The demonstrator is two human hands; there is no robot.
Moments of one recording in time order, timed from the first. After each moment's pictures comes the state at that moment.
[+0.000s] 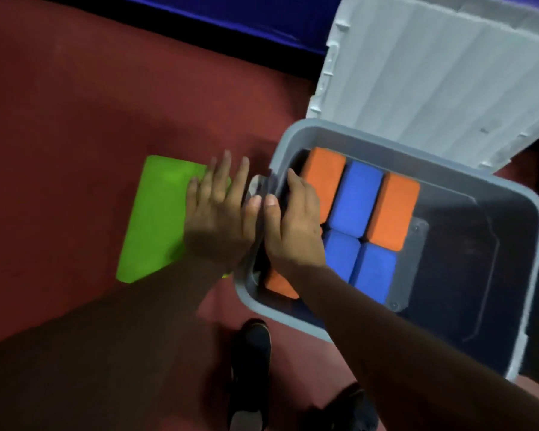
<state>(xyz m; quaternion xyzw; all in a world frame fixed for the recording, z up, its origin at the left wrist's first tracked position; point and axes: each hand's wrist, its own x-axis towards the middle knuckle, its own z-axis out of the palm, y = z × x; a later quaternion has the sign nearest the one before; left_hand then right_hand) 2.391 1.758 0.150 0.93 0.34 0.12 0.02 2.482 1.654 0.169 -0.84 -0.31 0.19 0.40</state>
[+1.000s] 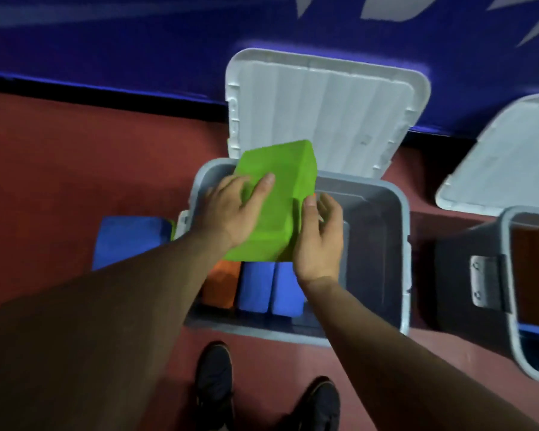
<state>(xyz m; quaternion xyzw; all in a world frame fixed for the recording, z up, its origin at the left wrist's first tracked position) 2.532 1.683 0.271 0.85 0.35 -0.05 0.38 2.565 1.536 0.260 -0.74 0.03 0.16 0.65</state>
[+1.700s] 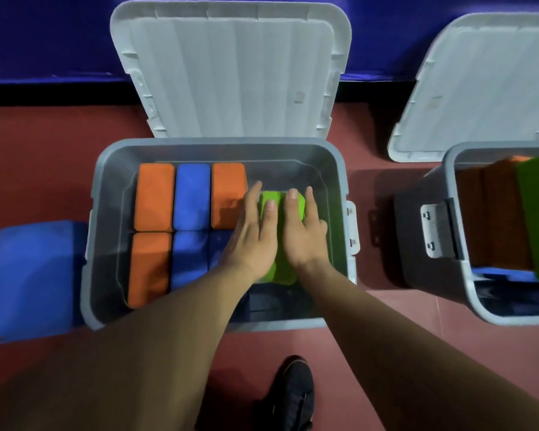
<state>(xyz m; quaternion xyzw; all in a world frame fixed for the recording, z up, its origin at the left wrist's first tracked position) 2.572 1.496 0.203 0.77 0.33 -0.11 0.53 2.619 1.406 0.201 -0.80 0.13 0.31 0.50</state>
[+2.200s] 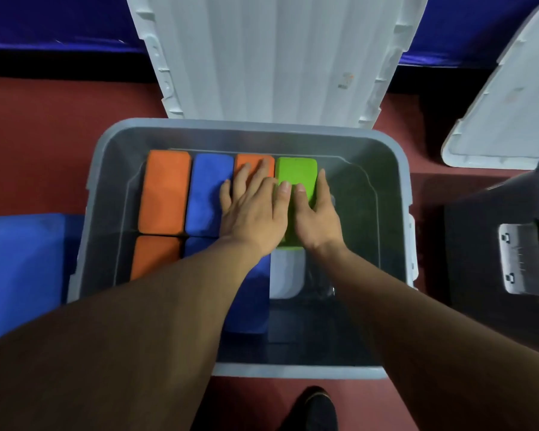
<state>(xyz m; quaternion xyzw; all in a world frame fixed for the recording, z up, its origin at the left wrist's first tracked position) 2.610 1.566 0.113 0.92 0.25 -0.11 0.26 2.662 1.461 0.096 -0.85 0.03 0.30 0.44</state>
